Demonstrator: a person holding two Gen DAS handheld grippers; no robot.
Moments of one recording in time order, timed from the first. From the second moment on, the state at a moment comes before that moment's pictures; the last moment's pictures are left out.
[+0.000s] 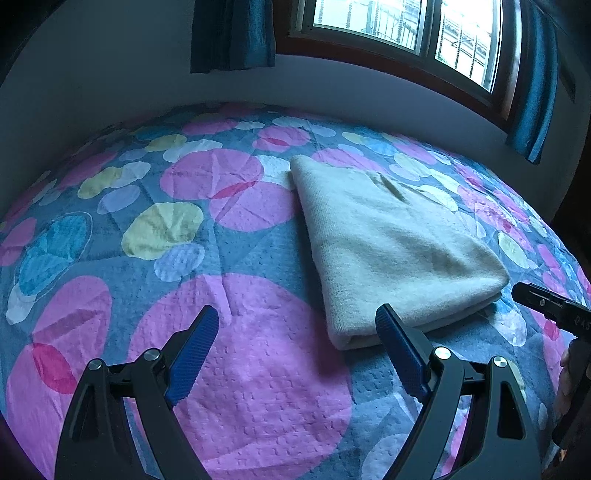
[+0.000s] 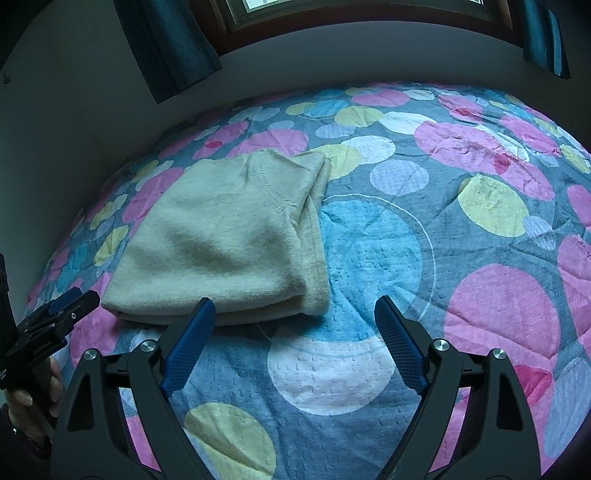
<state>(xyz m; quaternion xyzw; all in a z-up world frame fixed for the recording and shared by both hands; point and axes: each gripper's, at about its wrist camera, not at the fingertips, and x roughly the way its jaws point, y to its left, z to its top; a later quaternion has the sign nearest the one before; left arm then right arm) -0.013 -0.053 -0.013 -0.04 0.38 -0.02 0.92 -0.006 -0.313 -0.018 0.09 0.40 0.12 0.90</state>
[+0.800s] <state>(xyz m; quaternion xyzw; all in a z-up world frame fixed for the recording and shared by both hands) -0.013 -0.051 -0.016 -0.04 0.38 -0.01 0.92 -0.005 -0.313 -0.020 0.08 0.41 0.12 0.90</state>
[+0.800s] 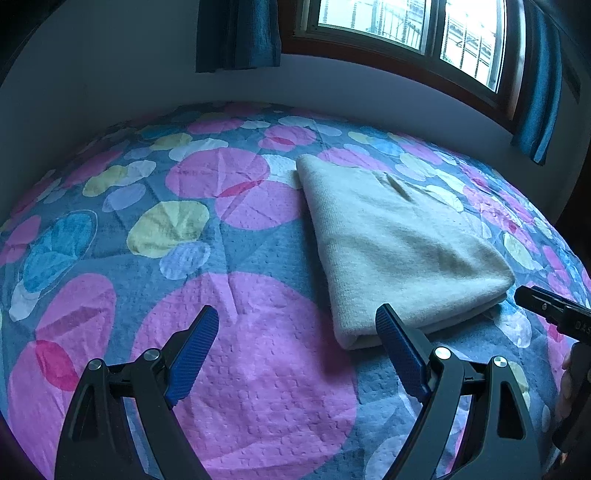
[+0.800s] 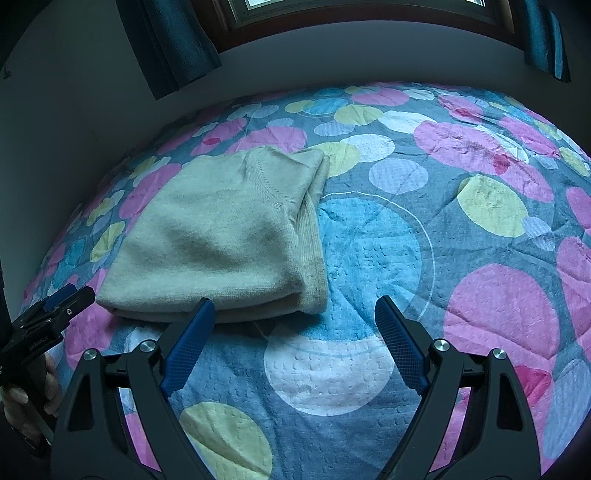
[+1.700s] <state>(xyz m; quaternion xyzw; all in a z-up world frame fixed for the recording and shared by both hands) -0.011 -0.051 -0.012 -0.03 0.39 0.01 0.92 -0.006 -0.311 -0.022 0.08 0.41 0.12 0.90</state>
